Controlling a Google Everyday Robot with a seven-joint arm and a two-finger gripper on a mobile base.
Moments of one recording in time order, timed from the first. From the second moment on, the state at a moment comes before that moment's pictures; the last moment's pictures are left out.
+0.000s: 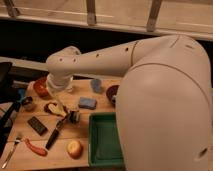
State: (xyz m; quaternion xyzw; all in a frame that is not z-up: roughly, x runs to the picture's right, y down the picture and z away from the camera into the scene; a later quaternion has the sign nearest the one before) arm -0.237 0.011 0.702 -0.30 -0.11 0.40 0.86
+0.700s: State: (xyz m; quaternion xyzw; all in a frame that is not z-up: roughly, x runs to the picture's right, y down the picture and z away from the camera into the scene) arm -0.328 -0.067 0.711 -0.25 -0.15 0.33 0.90
